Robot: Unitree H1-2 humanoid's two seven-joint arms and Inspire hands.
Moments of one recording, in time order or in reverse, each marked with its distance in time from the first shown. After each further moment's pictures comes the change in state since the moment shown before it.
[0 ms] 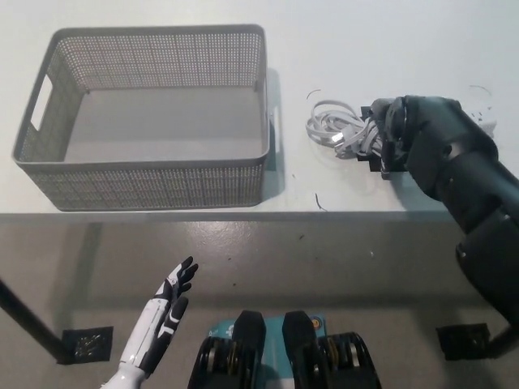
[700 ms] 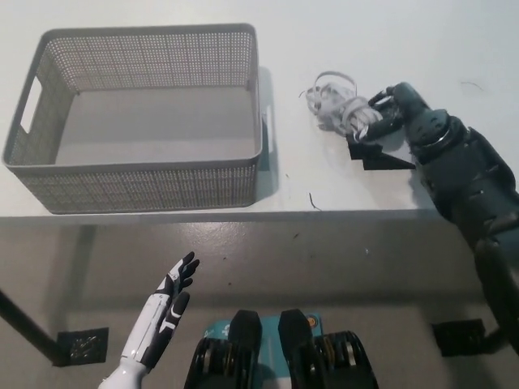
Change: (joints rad) left_arm -0.017 0.000 0.000 0.004 0.002 0.001 0.000; right_arm 0.072 -0.016 -0.651 -0.001 0.199 -0.152 -0.318
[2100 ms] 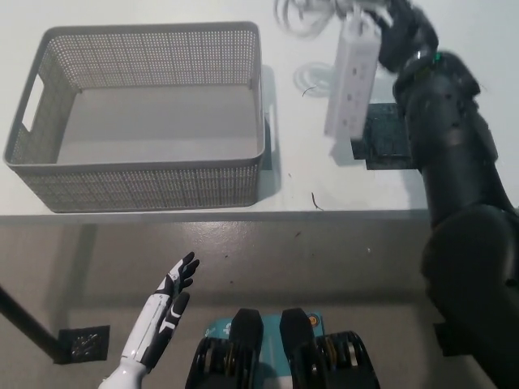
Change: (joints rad) left_arm -0.001 0.000 0.000 0.003 -0.005 0.000 0.000; right_arm -0.097 0.146 -0.859 -0.343 0.597 0.054 0.005
